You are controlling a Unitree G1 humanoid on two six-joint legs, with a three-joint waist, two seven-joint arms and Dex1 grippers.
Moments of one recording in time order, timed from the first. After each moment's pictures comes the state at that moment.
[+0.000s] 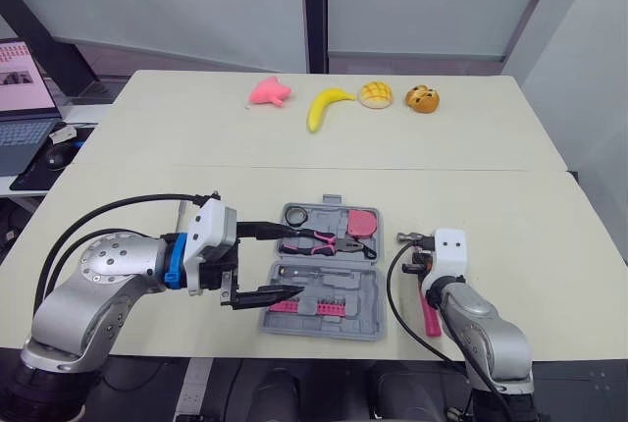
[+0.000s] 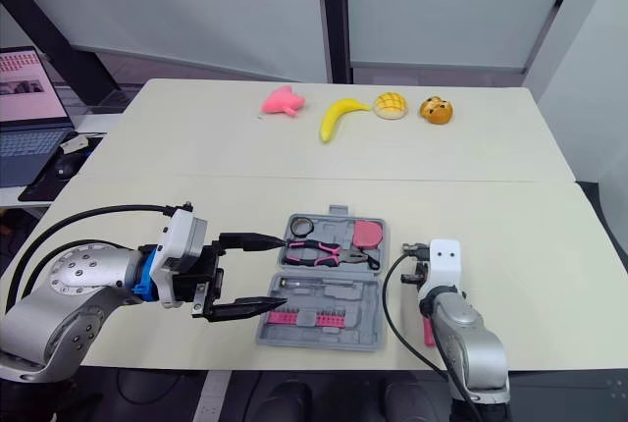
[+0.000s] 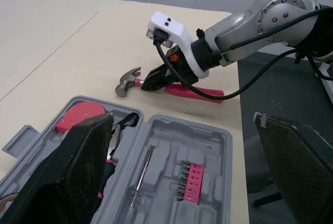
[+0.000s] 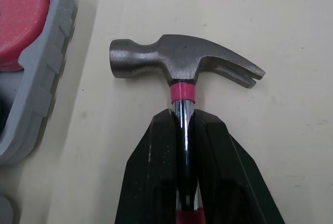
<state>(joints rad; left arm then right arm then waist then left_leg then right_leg) -0.11 0.84 0.09 -0.45 -0.64 0.43 -1.17 -0.03 0.03 -0.03 -0.38 0.10 0.91 -0.03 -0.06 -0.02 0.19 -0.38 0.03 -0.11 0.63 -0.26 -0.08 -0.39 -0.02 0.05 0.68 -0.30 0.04</state>
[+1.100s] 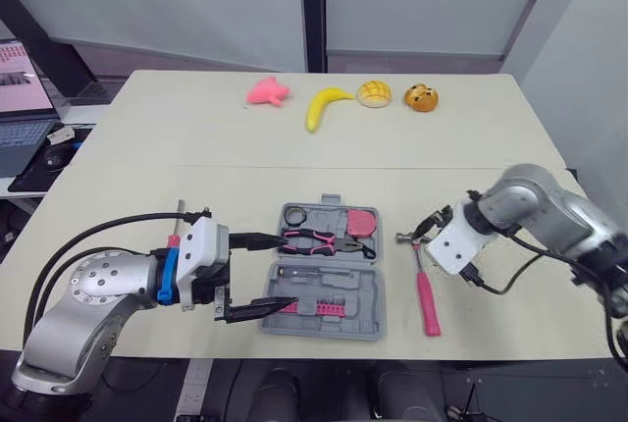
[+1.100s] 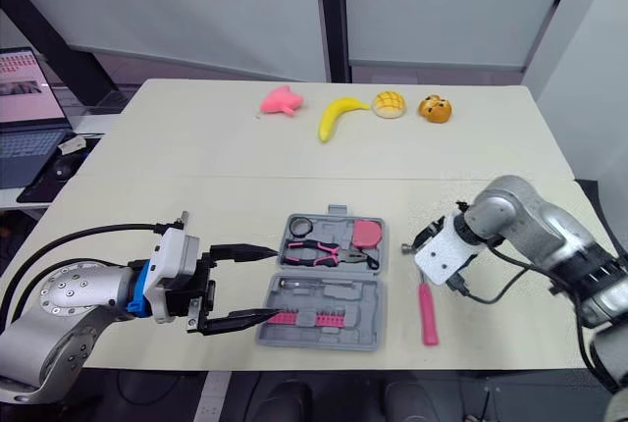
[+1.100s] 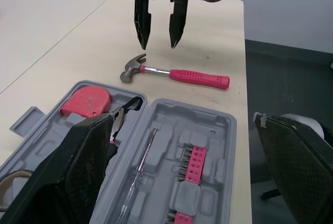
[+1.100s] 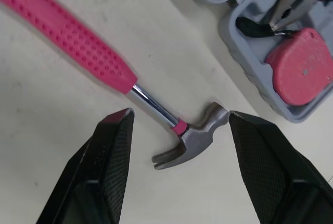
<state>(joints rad) 0.01 0.83 0.12 -0.47 -0.59 0.34 -1.14 -0.84 -0.88 0.65 0.25 -0.30 -0.53 1.40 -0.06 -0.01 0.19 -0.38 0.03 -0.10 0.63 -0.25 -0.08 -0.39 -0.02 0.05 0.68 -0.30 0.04</state>
